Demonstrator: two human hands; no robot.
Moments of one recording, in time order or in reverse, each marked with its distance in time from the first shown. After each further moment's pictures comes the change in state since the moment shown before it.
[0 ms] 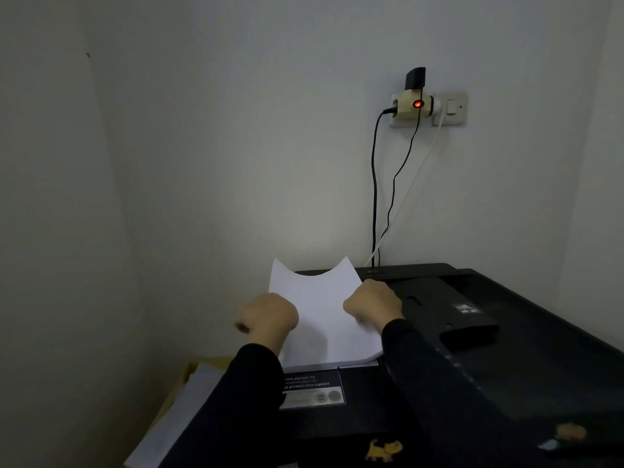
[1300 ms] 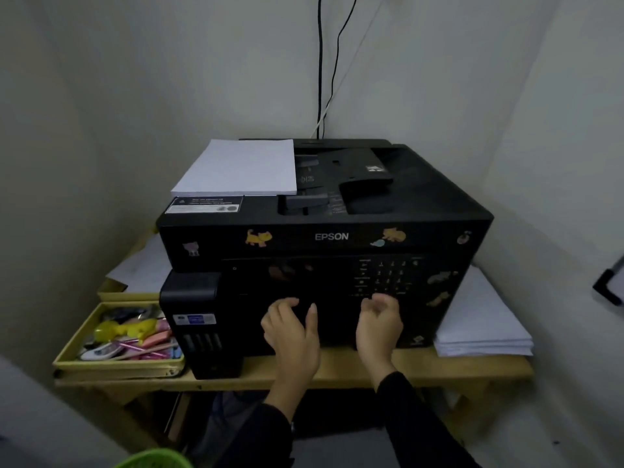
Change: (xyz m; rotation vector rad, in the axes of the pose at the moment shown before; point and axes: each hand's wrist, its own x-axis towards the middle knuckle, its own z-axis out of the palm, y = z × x) left_hand -0.274 0.029 0.248 -0.791 0.223 0.184; right_hand -0.199 0.265 0.060 0.799 0.286 0.305
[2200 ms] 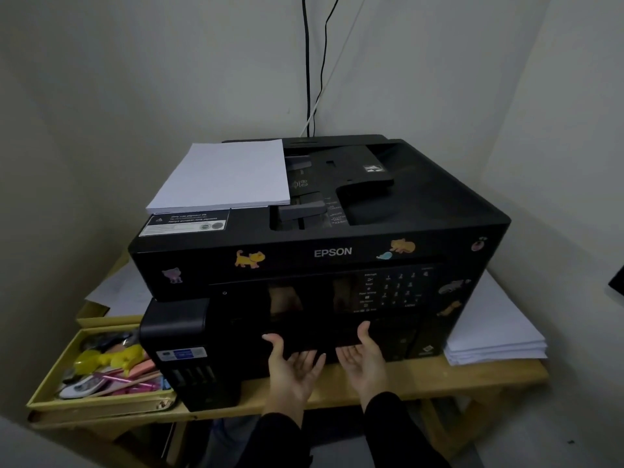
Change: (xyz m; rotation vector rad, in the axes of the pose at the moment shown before) left_hand 0.032 -0.035 0.031 -1.442 -0.193 -1.166; right_hand 0.026 0.066 0.034 0.850 -0.292 0.721
